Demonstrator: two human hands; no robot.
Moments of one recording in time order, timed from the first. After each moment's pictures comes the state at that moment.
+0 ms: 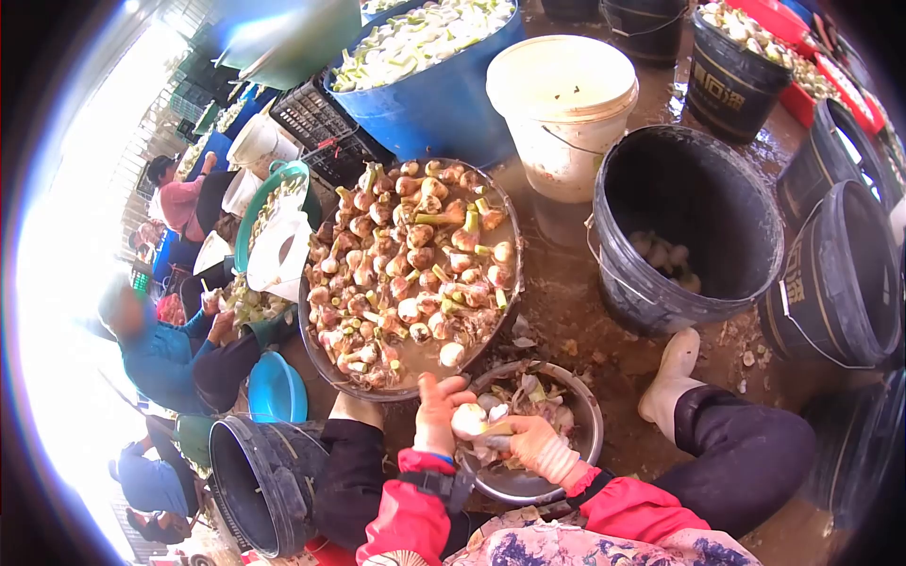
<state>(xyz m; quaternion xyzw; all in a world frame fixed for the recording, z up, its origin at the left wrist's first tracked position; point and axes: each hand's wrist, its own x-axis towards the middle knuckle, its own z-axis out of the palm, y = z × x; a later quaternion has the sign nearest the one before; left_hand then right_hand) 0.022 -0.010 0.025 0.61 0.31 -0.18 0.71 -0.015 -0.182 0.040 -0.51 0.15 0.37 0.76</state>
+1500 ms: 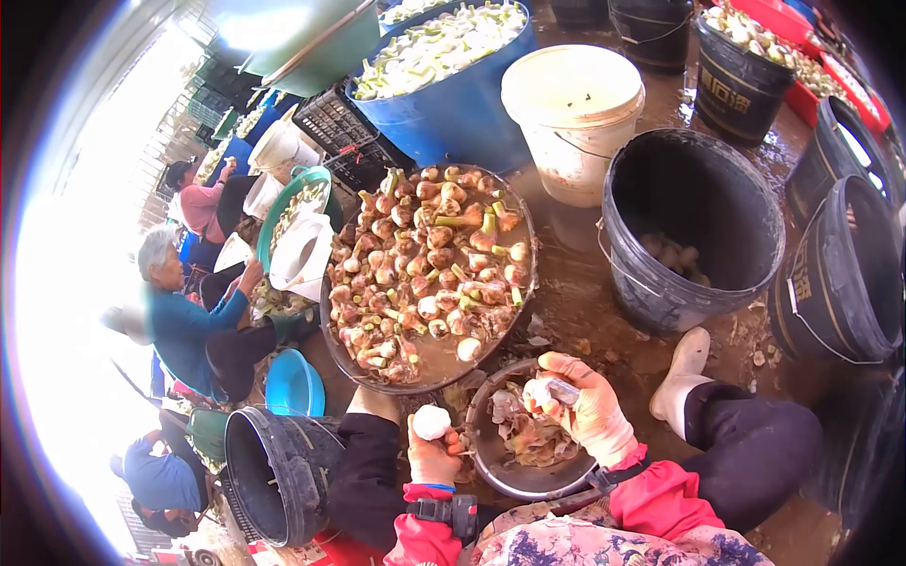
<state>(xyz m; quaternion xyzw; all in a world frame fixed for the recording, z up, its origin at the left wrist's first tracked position) -0.039 0.037 0.024 0.37 0.42 -0.01 0.83 0.001 -0.231 0.065 -0.19 0.12 0.17 0.96</state>
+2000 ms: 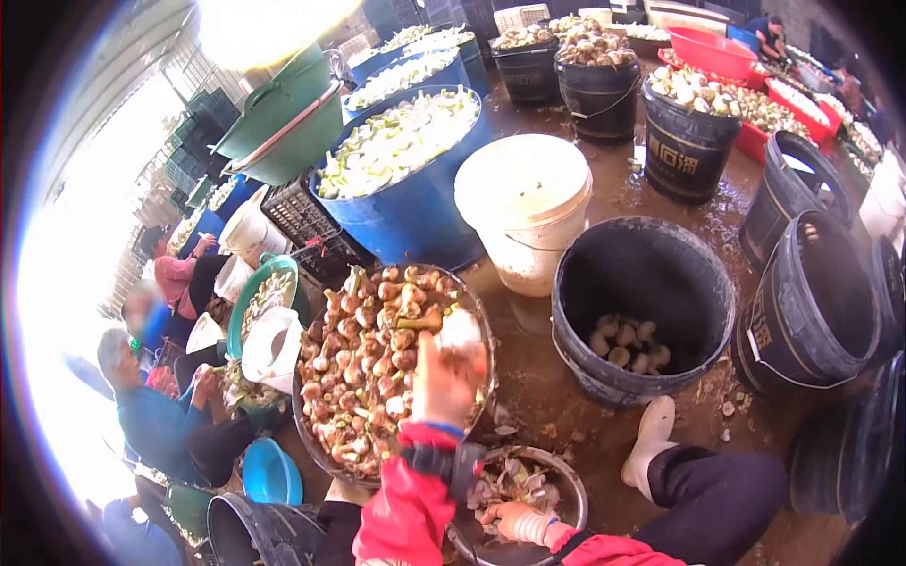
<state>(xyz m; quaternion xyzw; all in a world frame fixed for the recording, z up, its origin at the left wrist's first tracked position) 0.202 -0.107 0.085 0.35 0.12 -0.15 0.92 -0.017 -0.182 -0.013 -0.67 0.00 0.50 0.55</state>
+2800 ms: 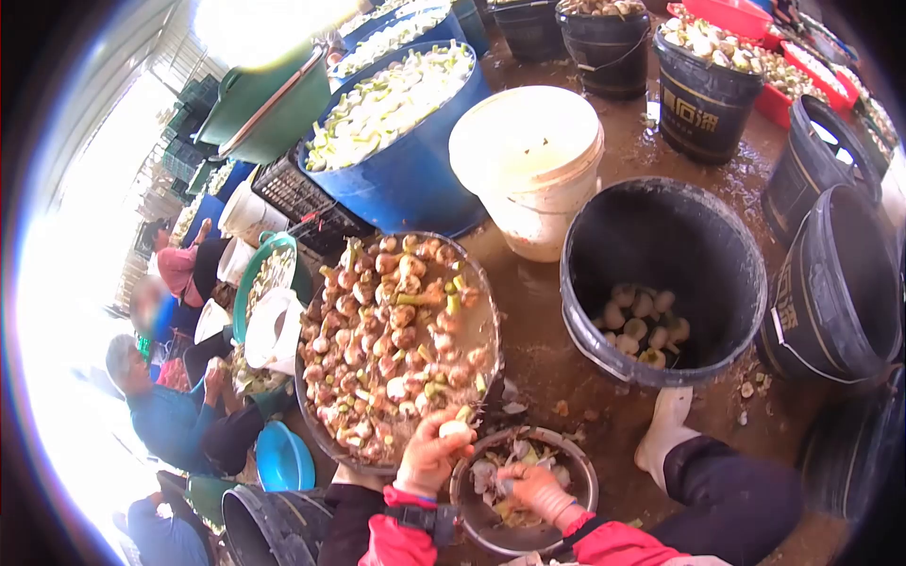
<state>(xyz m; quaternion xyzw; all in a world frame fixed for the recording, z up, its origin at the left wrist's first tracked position) 0.099 -0.030 0.054 0.53 0.15 -0.25 0.79 0.002 -0.196 -0.030 -0.57 0.20 0.35 0.72</state>
